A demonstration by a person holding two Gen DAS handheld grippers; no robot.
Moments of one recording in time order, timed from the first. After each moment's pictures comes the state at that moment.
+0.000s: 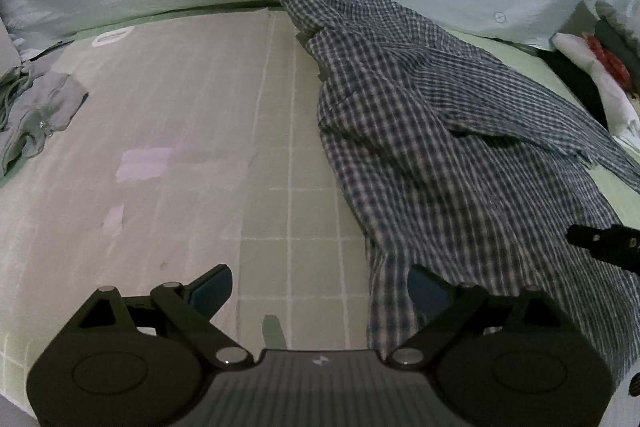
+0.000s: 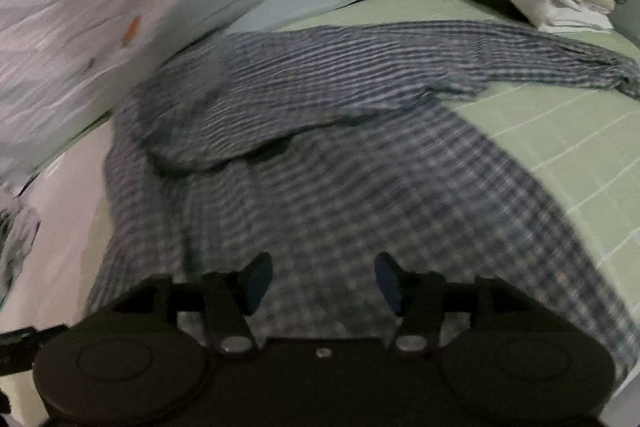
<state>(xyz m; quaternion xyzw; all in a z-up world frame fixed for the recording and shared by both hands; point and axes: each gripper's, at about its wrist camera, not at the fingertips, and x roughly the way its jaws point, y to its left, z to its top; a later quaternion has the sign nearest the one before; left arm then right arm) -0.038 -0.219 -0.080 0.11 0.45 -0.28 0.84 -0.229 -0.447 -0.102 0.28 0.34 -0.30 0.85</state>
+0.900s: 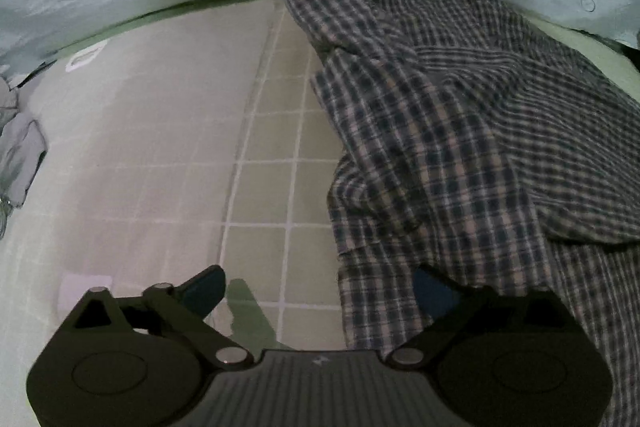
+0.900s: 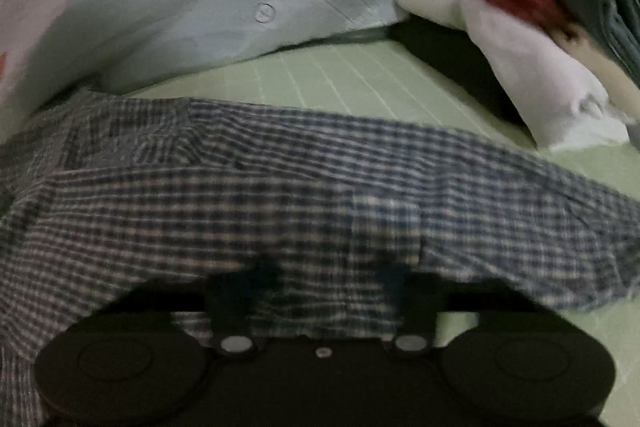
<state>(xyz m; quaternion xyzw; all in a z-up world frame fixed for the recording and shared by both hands) 0.085 -0.333 -0.125 0.16 0.48 -0.20 0.84 -0.142 -0.644 -0.131 0.19 0.34 -0.38 0.84</state>
